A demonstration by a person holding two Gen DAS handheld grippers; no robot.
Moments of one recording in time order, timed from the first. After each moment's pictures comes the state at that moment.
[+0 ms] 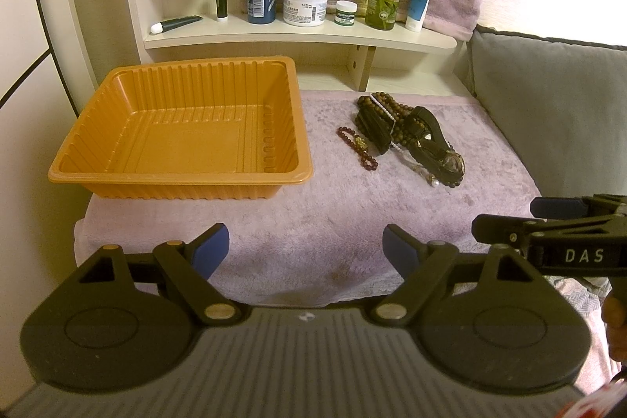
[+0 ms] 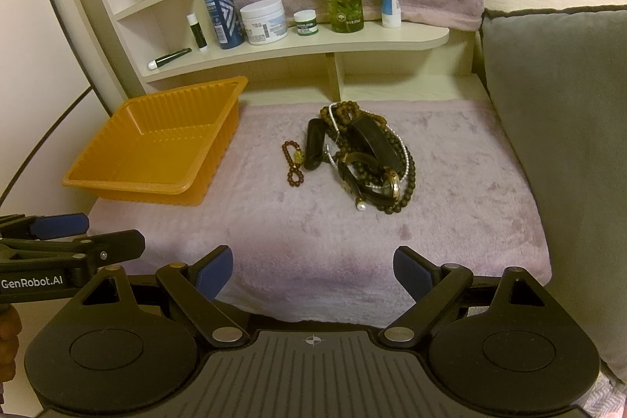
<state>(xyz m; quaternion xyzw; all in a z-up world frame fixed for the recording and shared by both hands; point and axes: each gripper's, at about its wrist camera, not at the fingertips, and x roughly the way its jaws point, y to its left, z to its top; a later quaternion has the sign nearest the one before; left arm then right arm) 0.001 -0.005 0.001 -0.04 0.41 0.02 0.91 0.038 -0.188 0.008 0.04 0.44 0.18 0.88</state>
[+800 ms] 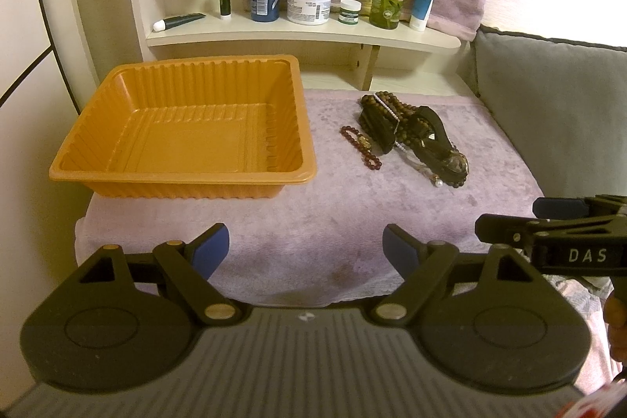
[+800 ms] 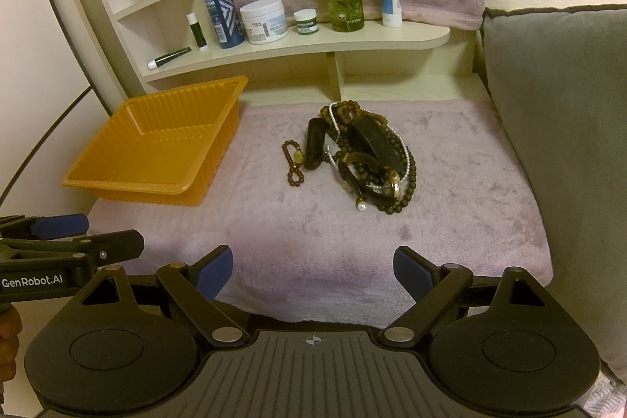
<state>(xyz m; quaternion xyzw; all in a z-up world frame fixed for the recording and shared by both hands) 0.001 -0.001 -0.003 -0.05 0.41 0.02 0.91 0.039 -0.188 0.006 0.04 0.44 0.18 0.88</state>
